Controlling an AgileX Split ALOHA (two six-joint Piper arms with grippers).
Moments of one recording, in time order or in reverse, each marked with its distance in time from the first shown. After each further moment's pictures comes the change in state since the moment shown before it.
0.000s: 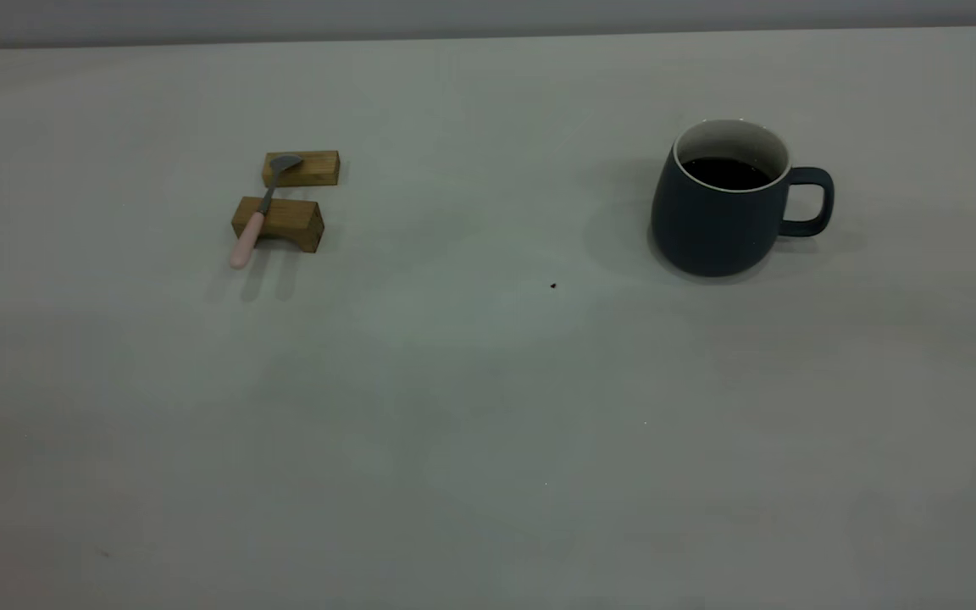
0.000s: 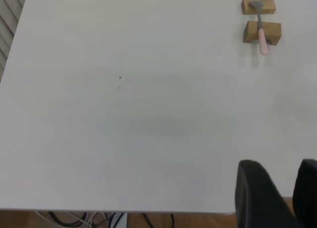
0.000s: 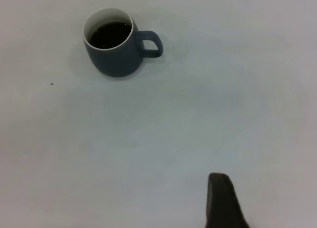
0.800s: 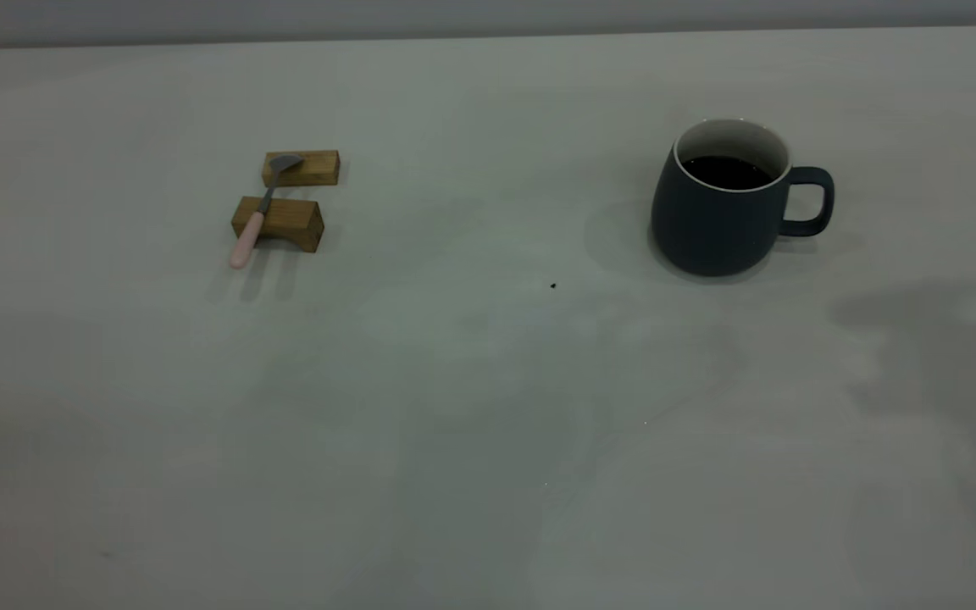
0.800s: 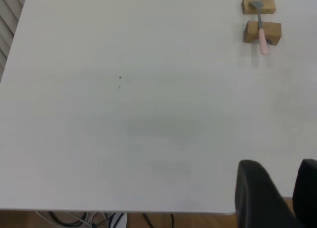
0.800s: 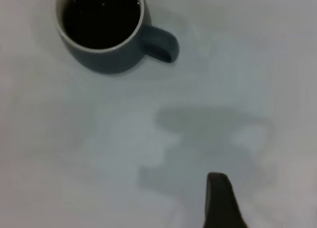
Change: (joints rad) left arm 0.000 0.000 0.000 0.000 0.000 0.000; right arm 0.000 1.105 -0.299 0.081 -0.505 -0.396
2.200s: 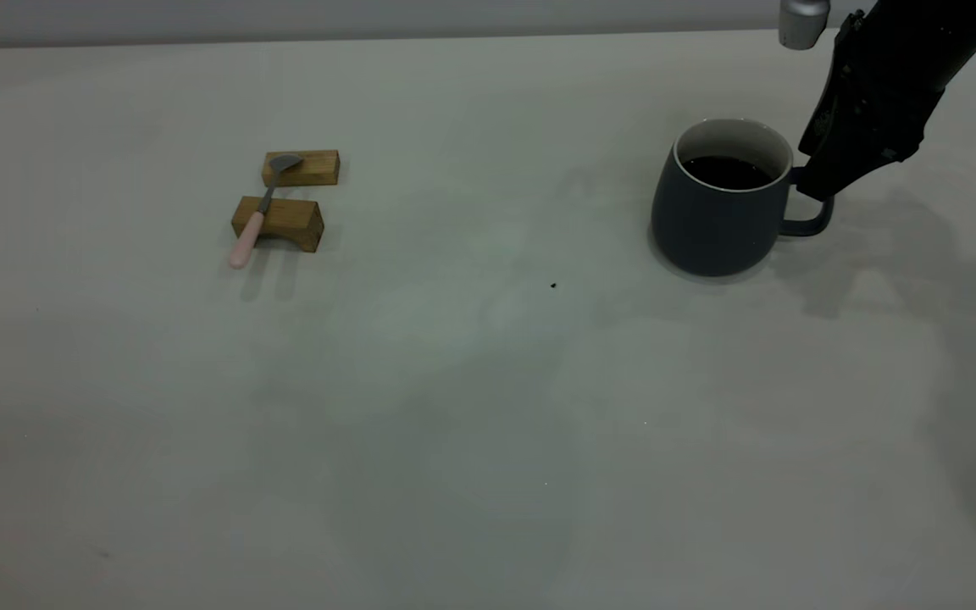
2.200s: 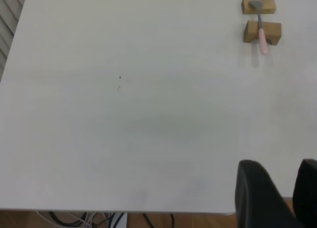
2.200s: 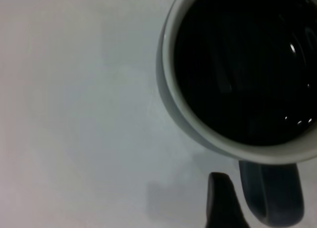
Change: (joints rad) left arm 0.000 0.000 0.000 0.000 0.000 0.000; right arm 0.000 0.779 -0.636 0.398 0.271 -1.293
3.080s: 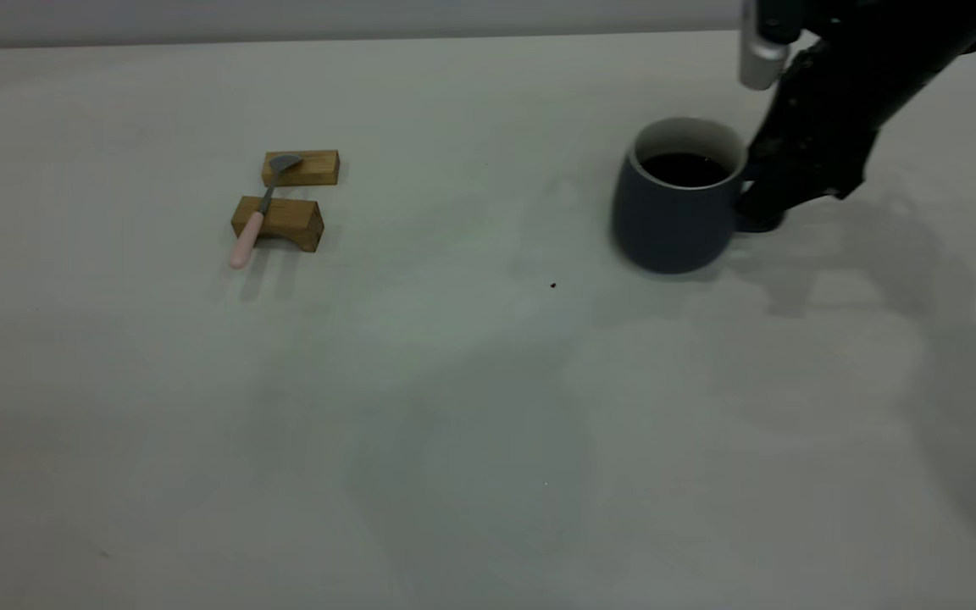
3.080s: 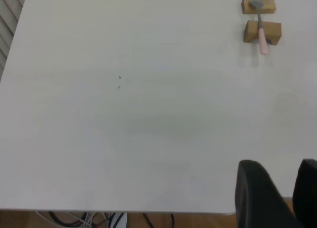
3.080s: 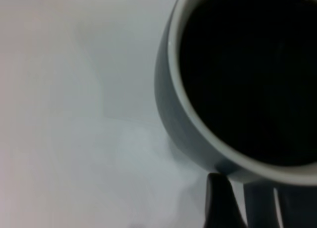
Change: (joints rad) left arm 0.000 0.000 0.000 0.000 0.000 0.000; right arm 0.044 0.086 0.000 0.285 -0.066 -0.312
